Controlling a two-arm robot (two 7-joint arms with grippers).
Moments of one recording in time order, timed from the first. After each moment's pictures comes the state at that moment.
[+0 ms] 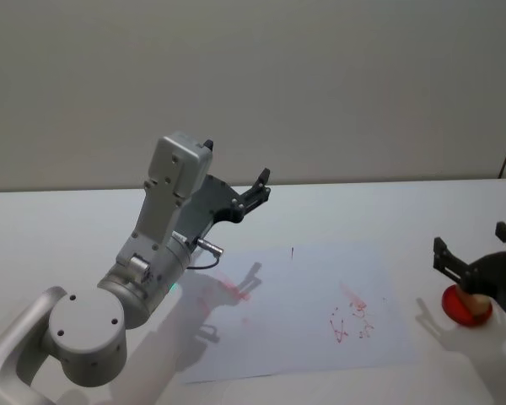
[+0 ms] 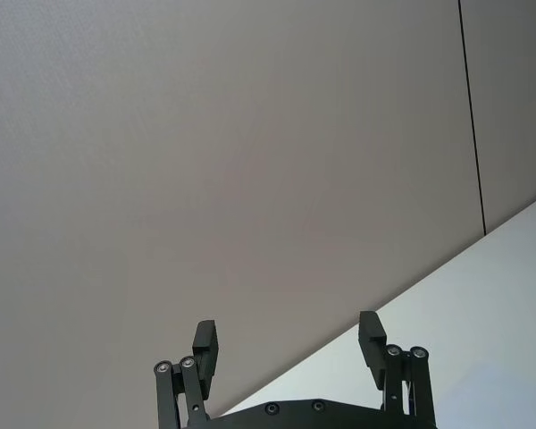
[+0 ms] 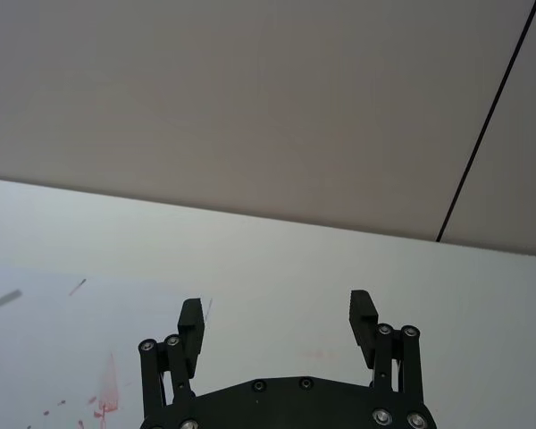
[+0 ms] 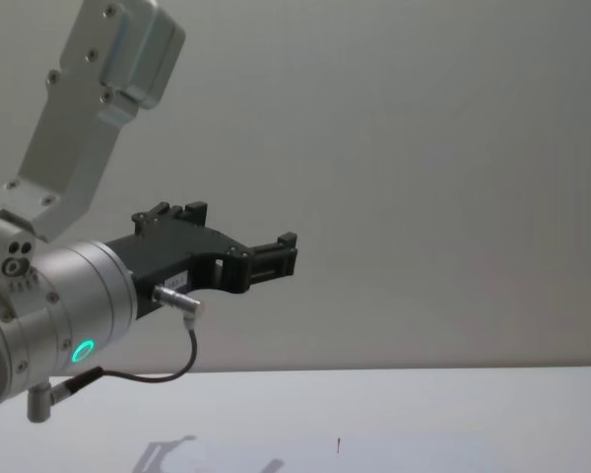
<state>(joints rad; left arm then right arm) -0.24 0.38 0.45 -1.63 -0.20 0.01 -0.01 -0.14 0.41 -0.19 -1.86 0.29 0.21 -0.05</state>
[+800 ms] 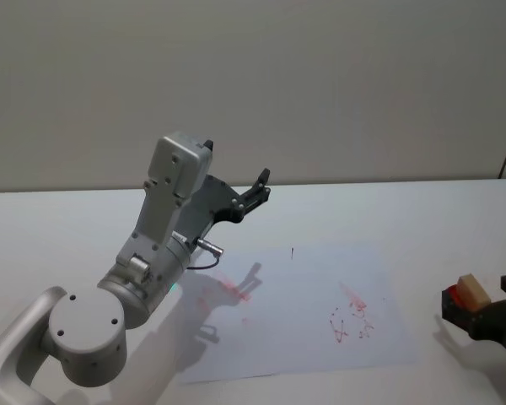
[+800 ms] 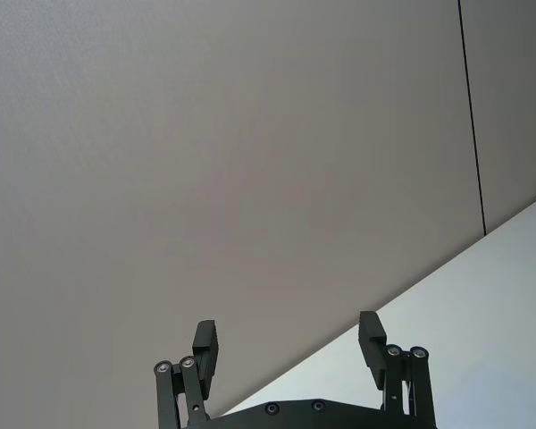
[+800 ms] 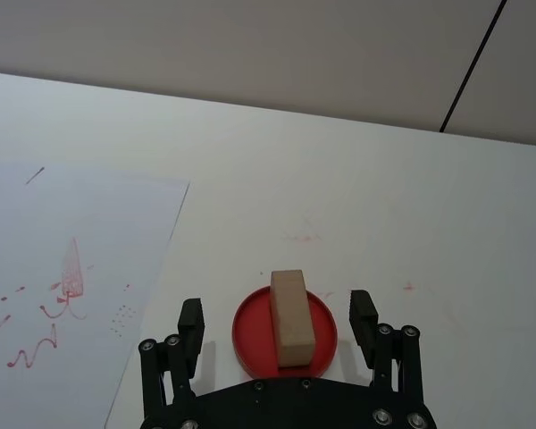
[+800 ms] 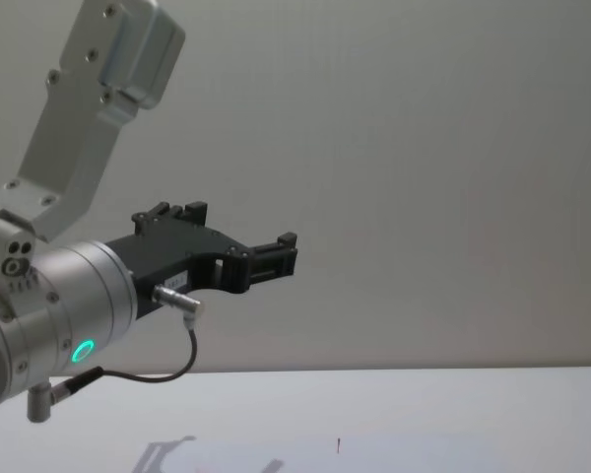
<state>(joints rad) -0.24 0.38 0.45 -1.63 -0.20 0.01 -0.01 -0.18 0.42 -0.18 -1.83 0.31 0.36 -0.05</state>
